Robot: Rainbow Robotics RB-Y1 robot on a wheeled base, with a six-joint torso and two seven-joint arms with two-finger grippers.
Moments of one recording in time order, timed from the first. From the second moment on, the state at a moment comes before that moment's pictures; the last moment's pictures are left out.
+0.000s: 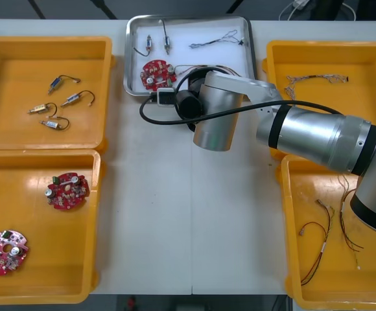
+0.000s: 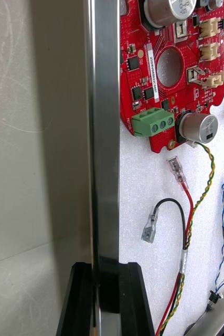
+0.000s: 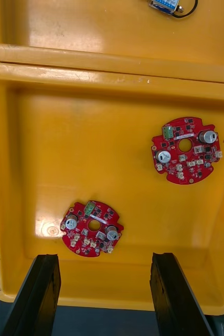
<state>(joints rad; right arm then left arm) -1.18 -0.39 1.17 -1.14 -0.20 0.89 1.75 0.10 0.99 0.55 -2.36 1.12 1.82 -1.06</state>
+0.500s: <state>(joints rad) -1.19 -0.38 1.16 -1.19 -0.21 1.04 1.75 0.10 0.99 0.55 -2.36 1.12 1.82 -1.06</state>
